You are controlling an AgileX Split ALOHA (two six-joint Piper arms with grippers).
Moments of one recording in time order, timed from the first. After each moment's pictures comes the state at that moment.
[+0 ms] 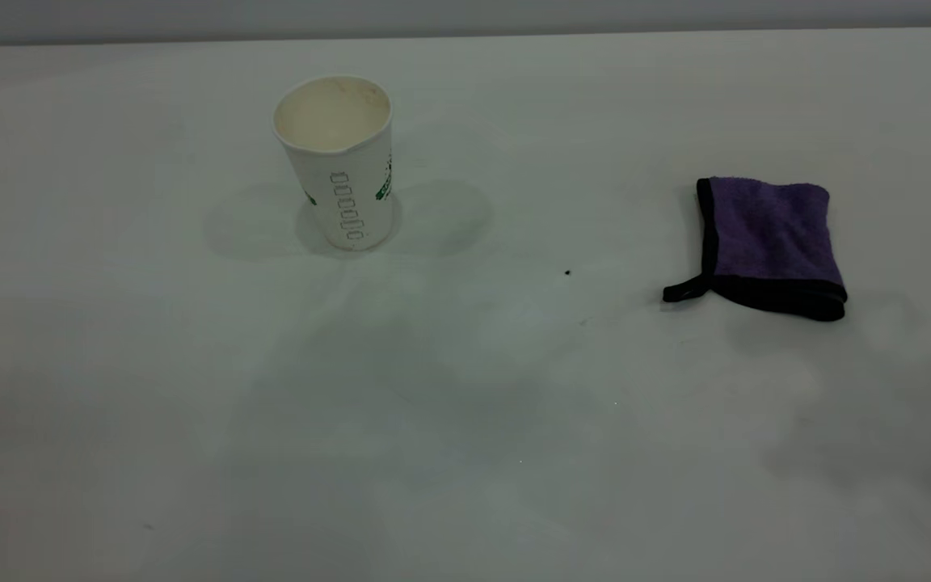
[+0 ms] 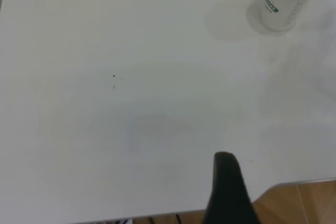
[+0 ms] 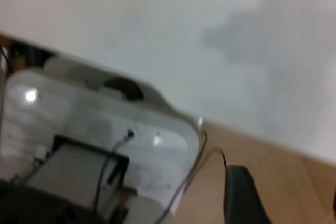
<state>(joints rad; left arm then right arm) -0.05 -0.02 -0.49 -0.03 1.13 0.04 0.20 1.41 -1.03 0.18 1.21 -0.15</state>
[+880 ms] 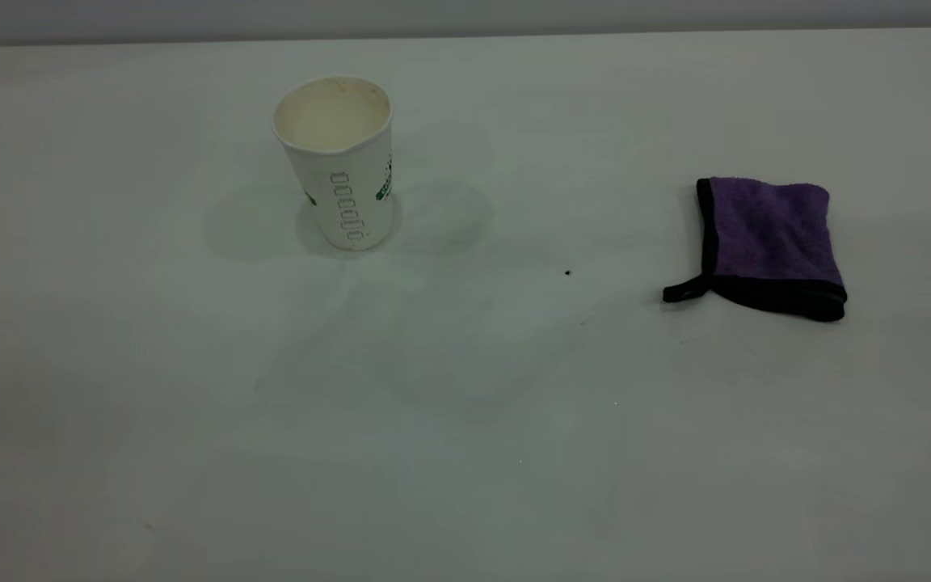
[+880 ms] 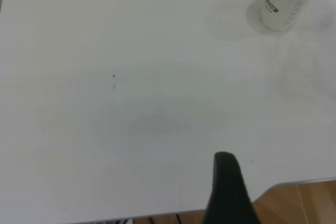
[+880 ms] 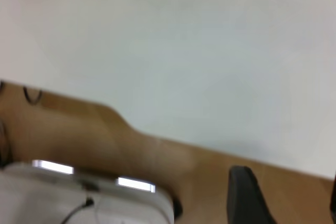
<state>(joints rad) -0.05 -0.02 -0.49 -0.03 1.13 0.04 0.20 0.42 -0.47 0.07 1.11 -0.03</state>
